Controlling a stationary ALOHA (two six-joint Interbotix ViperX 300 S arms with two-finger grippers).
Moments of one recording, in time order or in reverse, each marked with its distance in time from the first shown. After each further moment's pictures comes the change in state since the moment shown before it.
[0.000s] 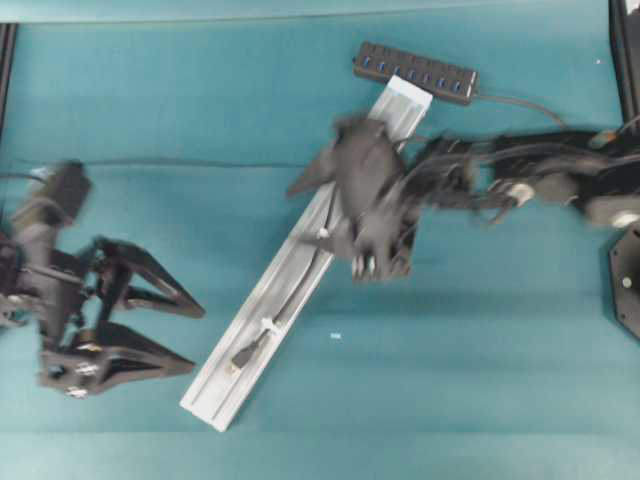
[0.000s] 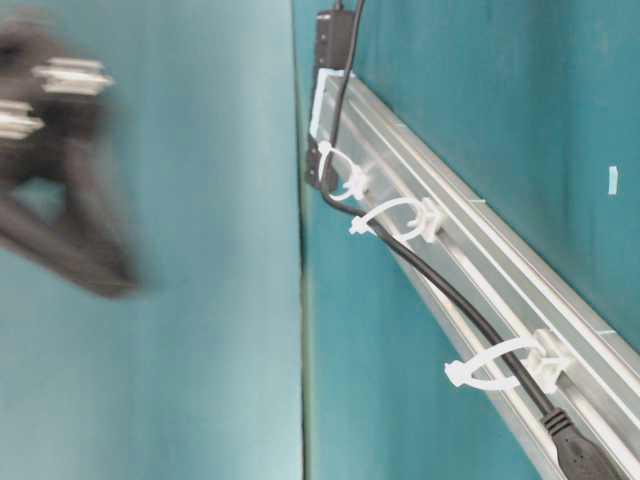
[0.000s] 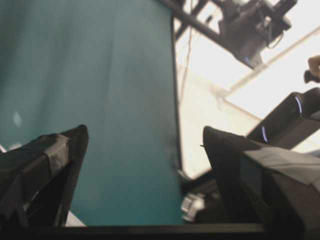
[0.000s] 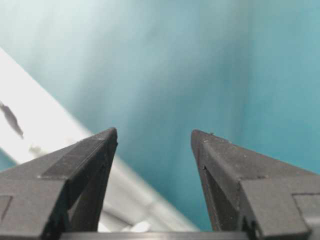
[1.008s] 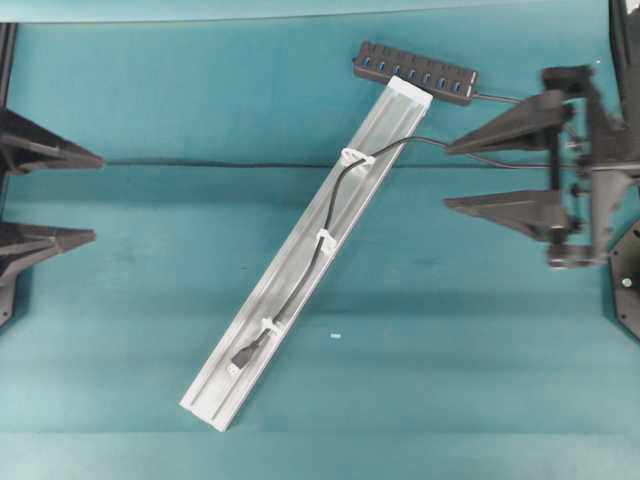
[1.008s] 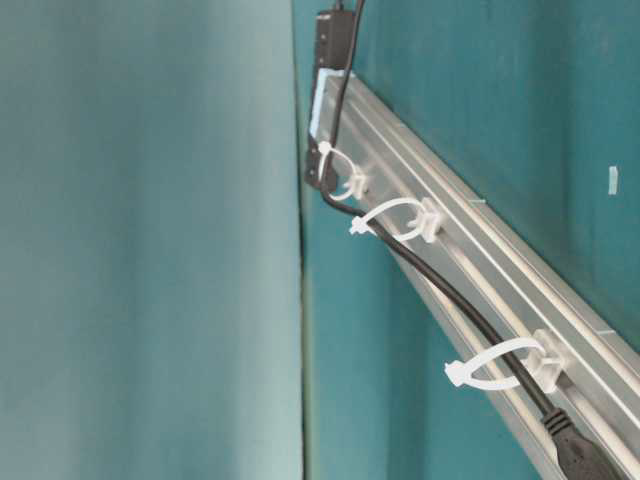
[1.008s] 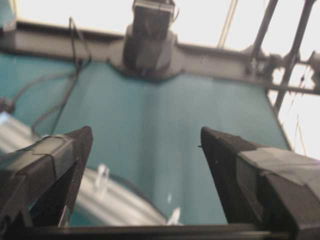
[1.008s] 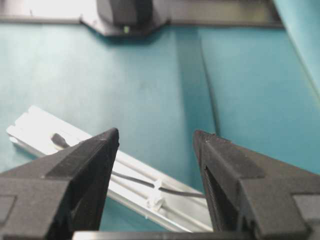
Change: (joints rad) left arm 0.235 -0.442 0.038 0.000 0.273 0.477; right arm 0.015 -0.594 0.353 0.000 0.000 0.158
